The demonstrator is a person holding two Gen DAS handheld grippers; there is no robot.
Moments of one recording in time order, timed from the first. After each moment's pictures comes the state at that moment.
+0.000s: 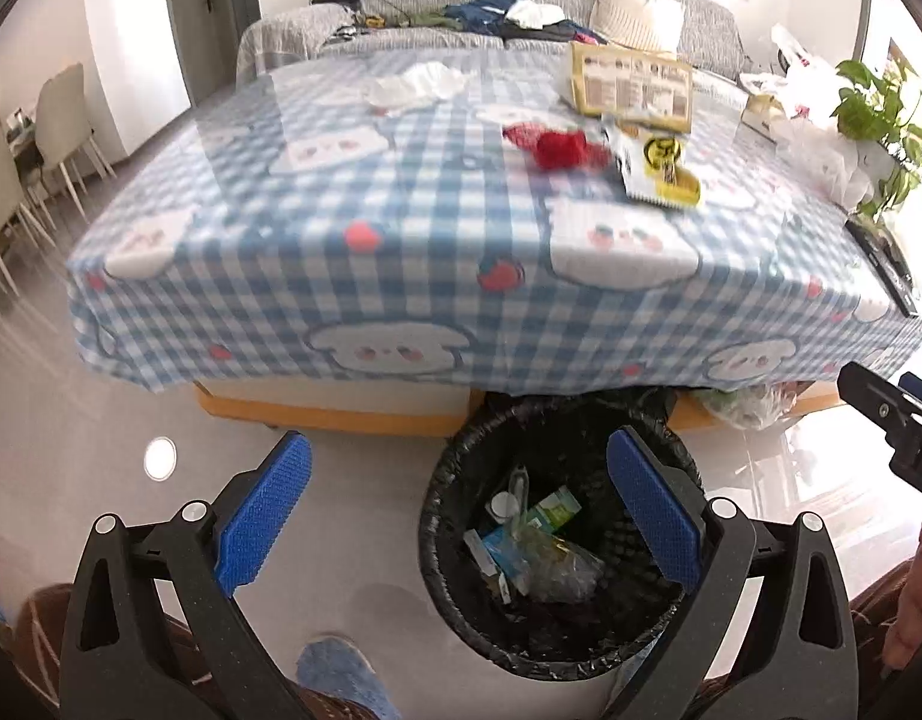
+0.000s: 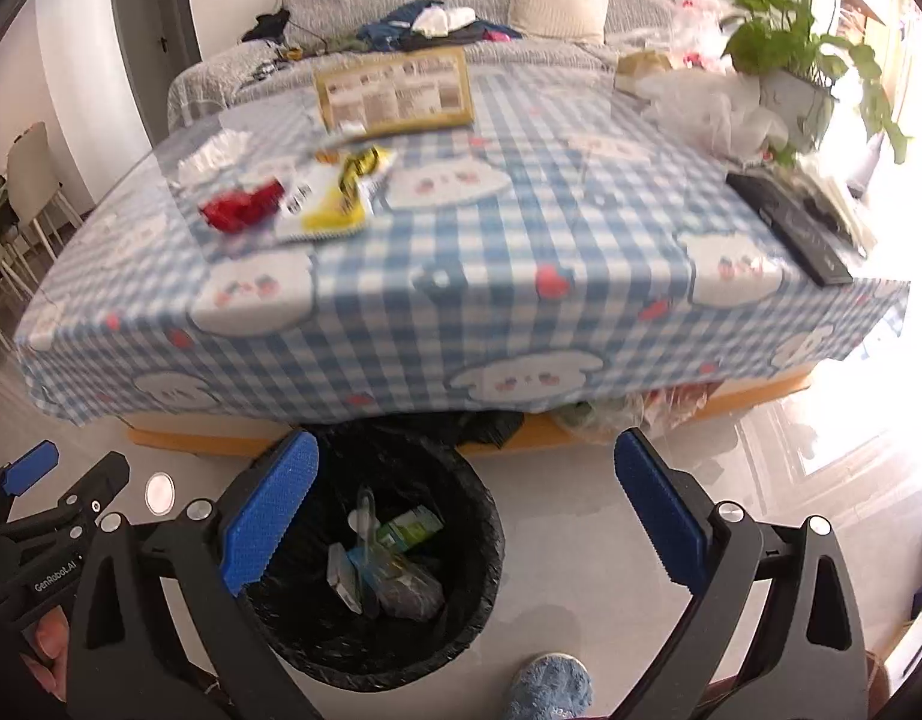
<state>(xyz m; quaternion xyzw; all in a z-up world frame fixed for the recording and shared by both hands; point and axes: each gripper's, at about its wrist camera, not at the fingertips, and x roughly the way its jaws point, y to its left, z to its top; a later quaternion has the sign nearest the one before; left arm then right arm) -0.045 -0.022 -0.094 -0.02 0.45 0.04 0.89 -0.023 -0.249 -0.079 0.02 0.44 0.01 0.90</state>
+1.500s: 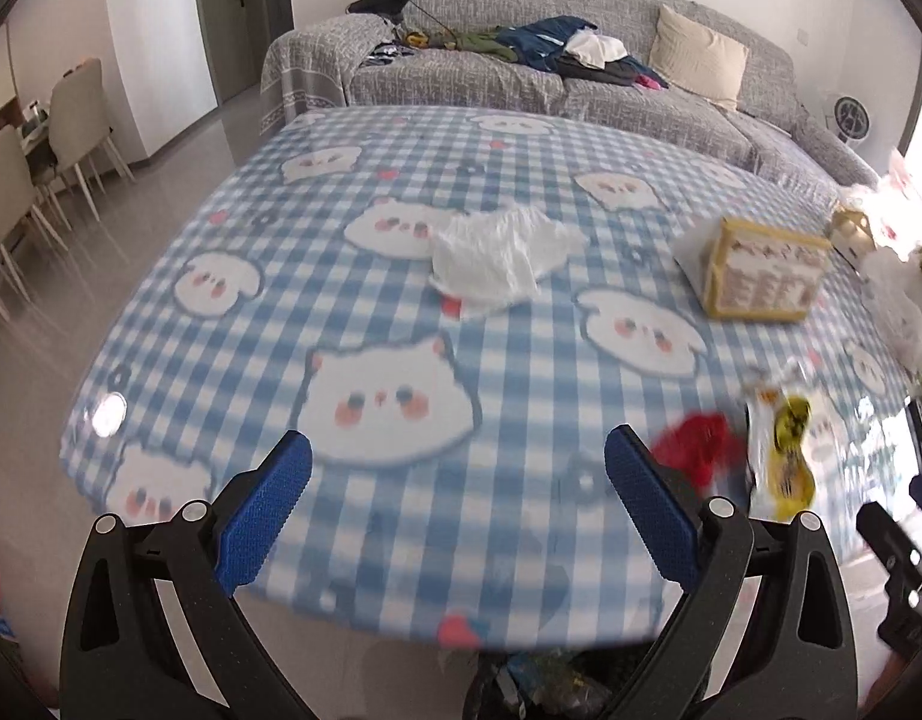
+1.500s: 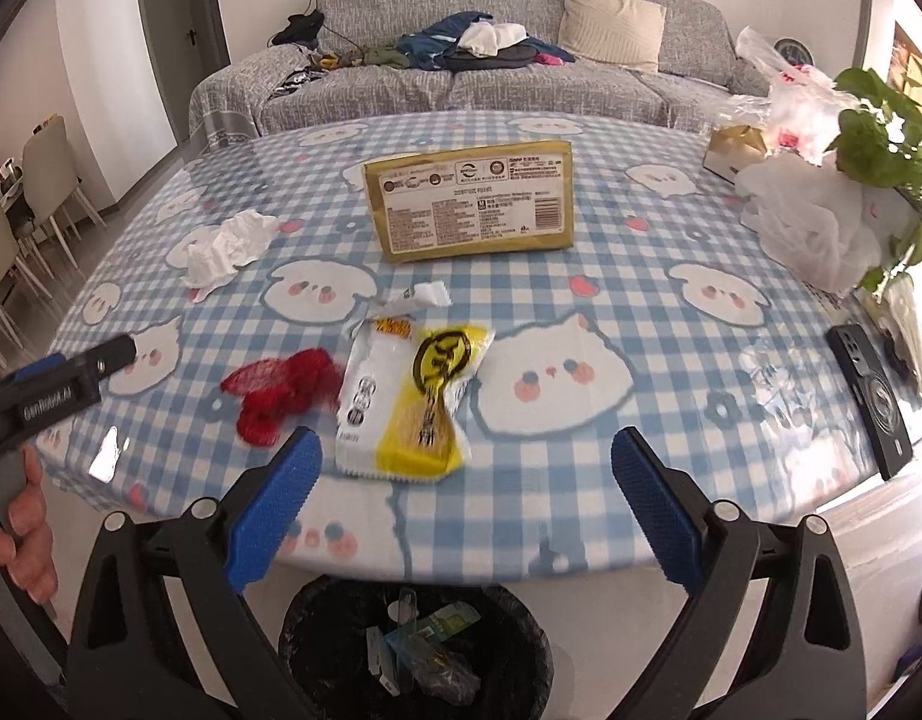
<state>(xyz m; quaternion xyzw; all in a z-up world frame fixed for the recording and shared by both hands) 0.151 0.055 -0.034 -0.05 0.45 0.08 0.89 0.125 -0.194 -0.038 0.00 0.44 0.05 0.90</state>
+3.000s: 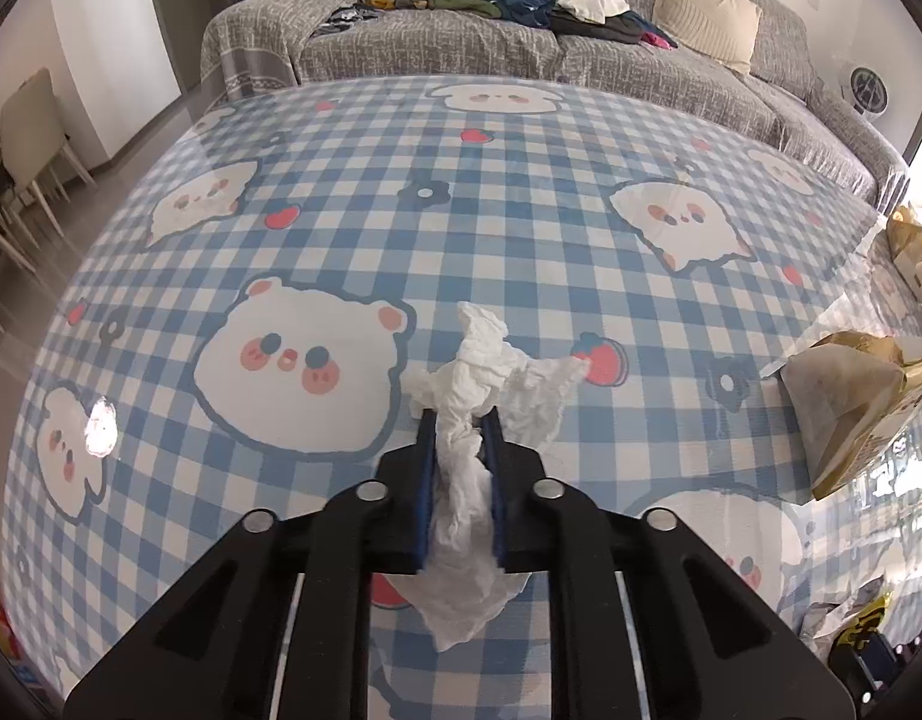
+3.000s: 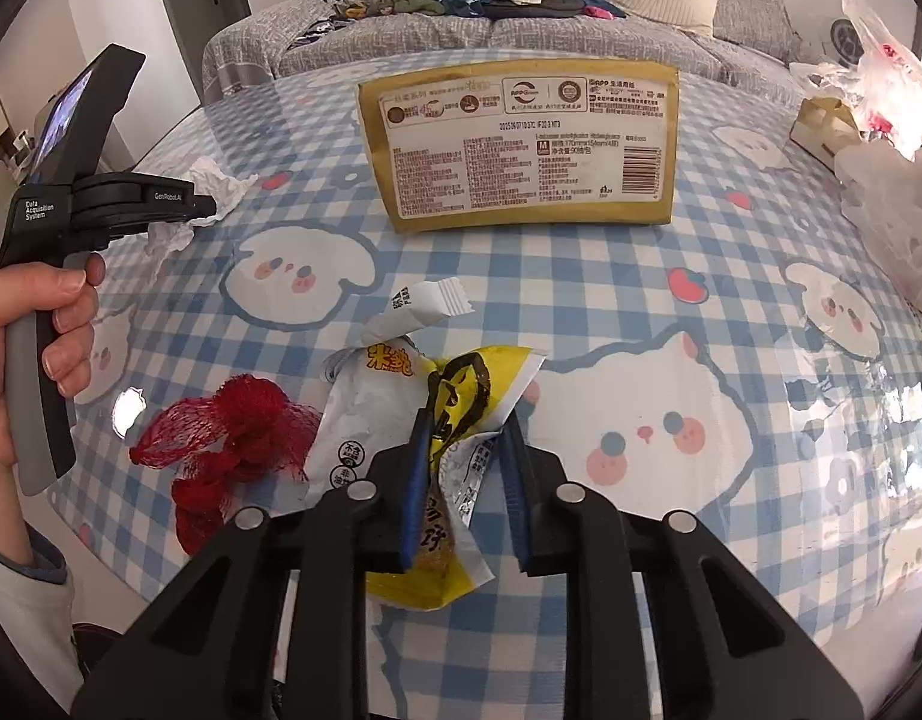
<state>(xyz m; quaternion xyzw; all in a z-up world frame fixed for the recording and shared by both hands) 0.328 0.058 -0.092 -0.03 0.49 0.06 0.87 0.201 -0.175 -0.101 -0.01 0.49 0.09 0.87</state>
